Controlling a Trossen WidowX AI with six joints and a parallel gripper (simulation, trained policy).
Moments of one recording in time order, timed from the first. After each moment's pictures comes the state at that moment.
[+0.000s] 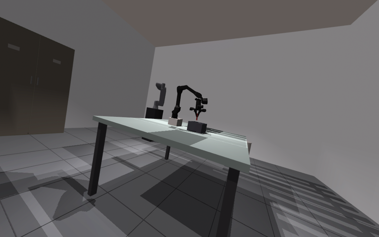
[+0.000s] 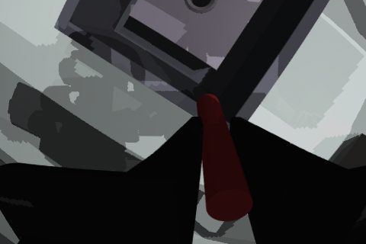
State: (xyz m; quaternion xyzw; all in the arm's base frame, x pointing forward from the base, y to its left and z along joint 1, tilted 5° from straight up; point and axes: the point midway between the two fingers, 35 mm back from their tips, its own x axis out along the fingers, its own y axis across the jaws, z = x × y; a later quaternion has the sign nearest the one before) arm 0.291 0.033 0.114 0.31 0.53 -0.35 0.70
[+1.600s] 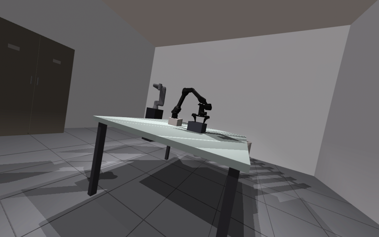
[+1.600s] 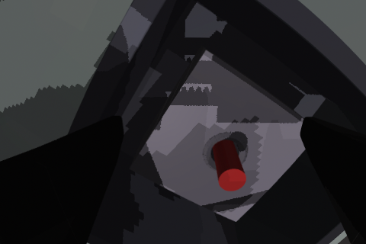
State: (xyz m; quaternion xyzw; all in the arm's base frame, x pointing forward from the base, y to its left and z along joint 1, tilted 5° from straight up) arm 0.374 -0.056 0.059 0.31 0.56 -0.36 0.68
